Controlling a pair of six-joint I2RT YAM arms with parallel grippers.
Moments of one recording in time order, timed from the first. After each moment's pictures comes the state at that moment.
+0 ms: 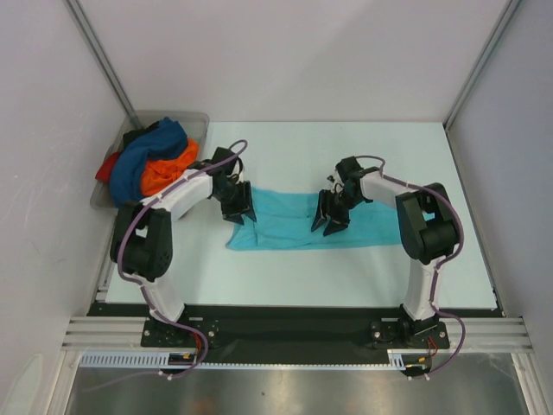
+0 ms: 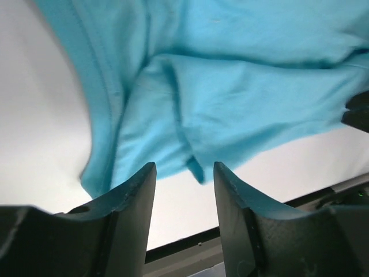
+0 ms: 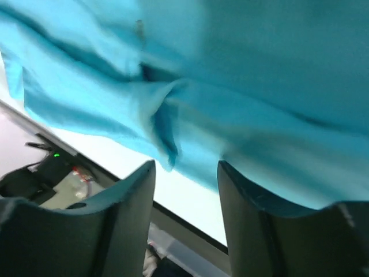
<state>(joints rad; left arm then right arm) -0.34 1.80 1.29 -0.78 0.28 -0.44 0.36 1.99 1.29 -0.65 -0.58 0.48</state>
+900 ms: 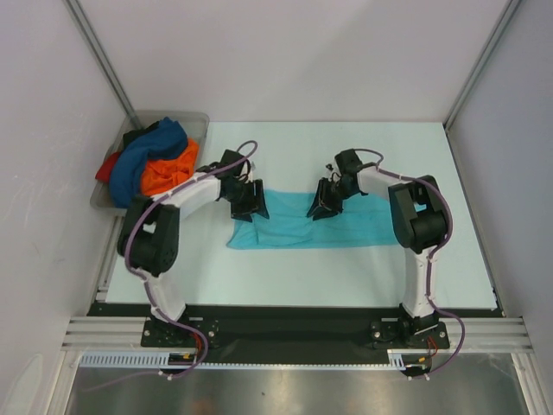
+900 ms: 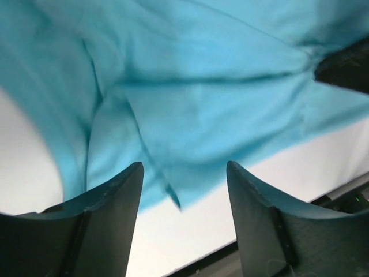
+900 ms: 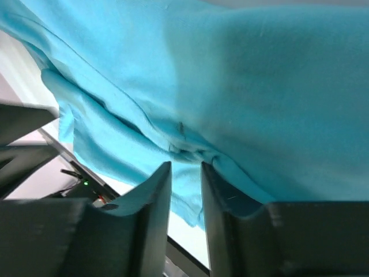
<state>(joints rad) -0.37 1.87 1.28 -0.58 0.33 -0.44 0.33 2.09 1.40 -0.49 -0.60 0.55</state>
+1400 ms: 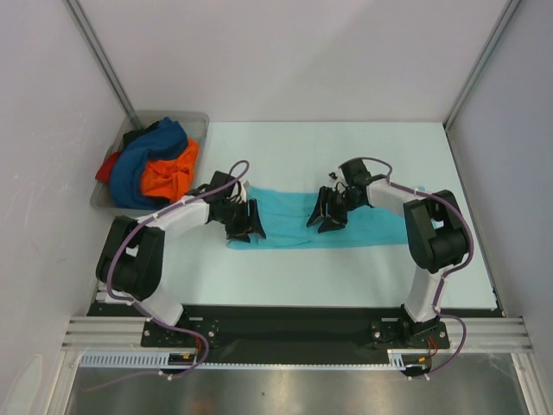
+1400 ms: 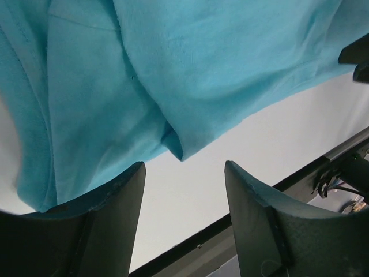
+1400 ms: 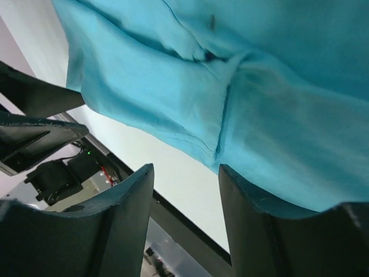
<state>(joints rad) -0.38 1.60 0.96 -0.48 0.42 -0.46 0.35 1.86 1.18 -0.46 -0.65 0.54</state>
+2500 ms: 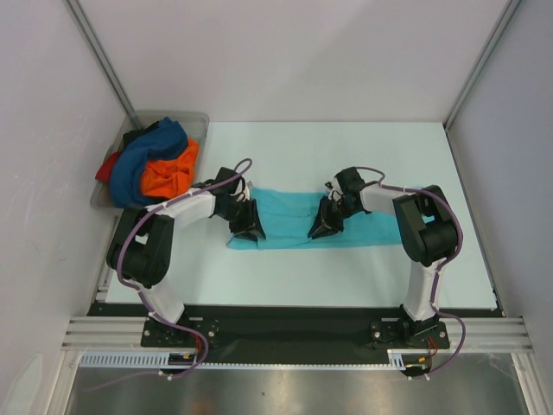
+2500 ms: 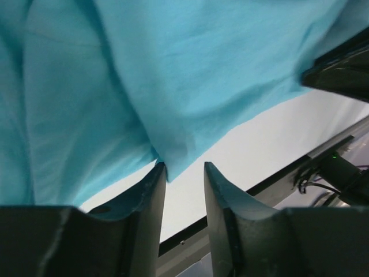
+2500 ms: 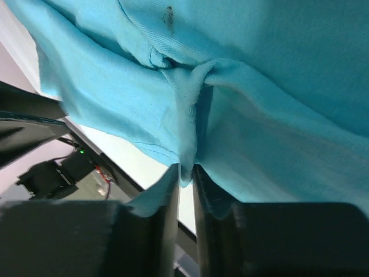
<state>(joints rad) -0.38 1.72 1.04 -0.52 0.49 -0.51 0.37 1.94 1.13 -0.39 -0.68 0.57</state>
